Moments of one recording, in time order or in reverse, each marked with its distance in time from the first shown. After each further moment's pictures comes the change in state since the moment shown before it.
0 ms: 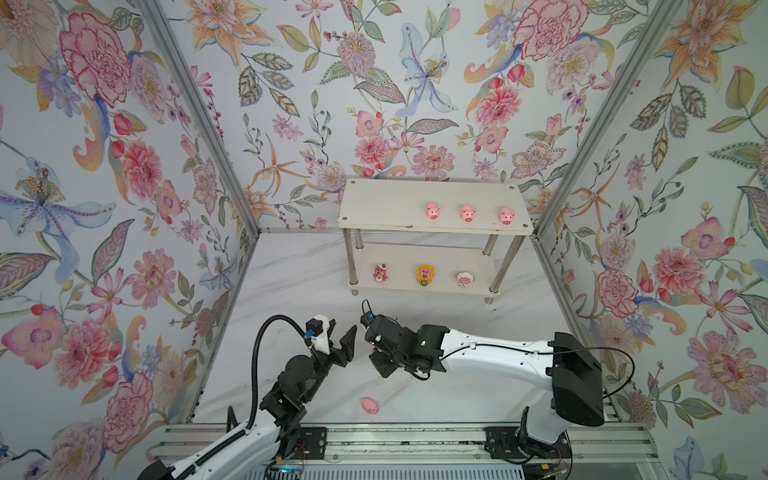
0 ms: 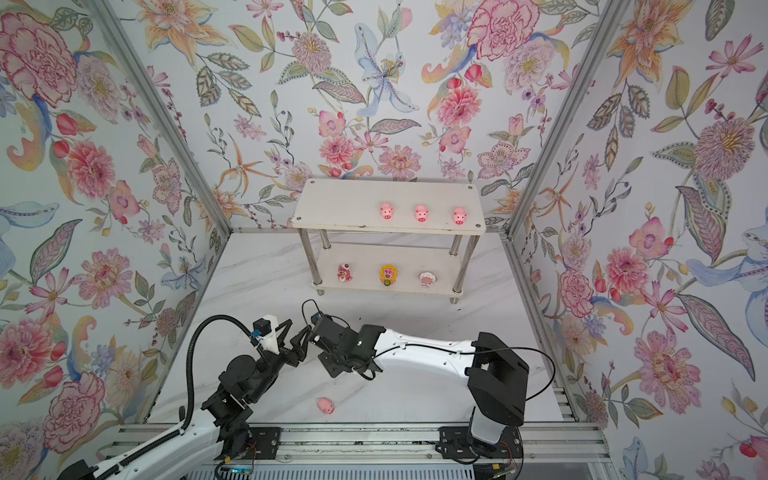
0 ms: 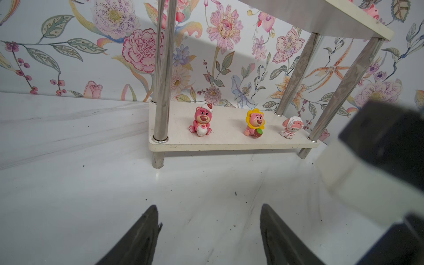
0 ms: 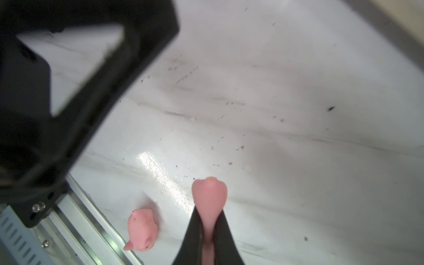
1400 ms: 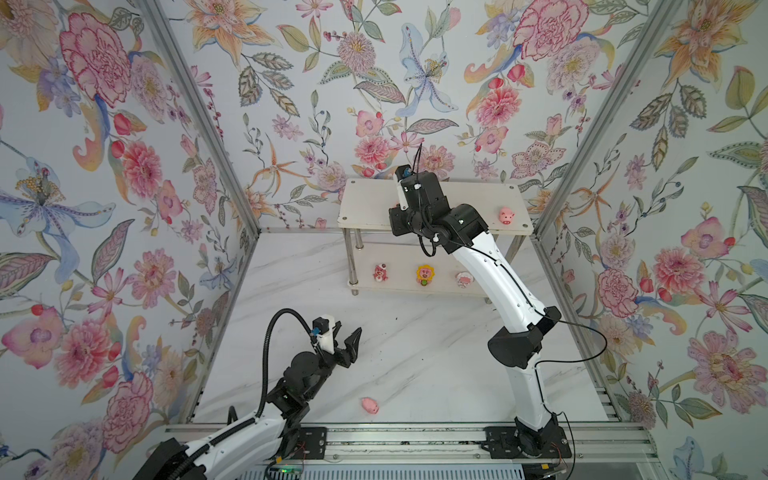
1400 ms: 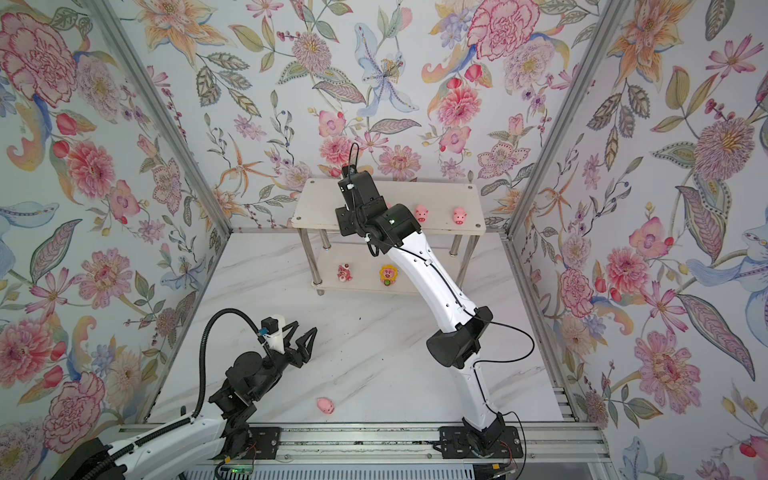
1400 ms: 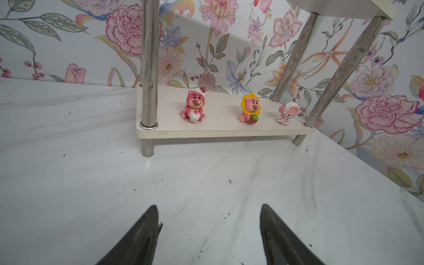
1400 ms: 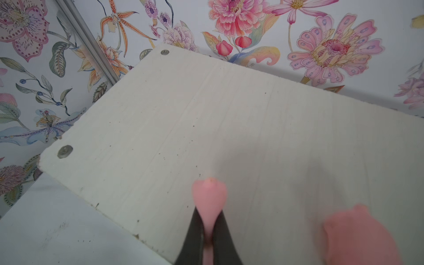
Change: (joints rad) left arm 0.004 0.163 0.000 0.101 0.056 -0.019; right arm -0.435 0.478 1.299 -0.381 0.085 -0.203
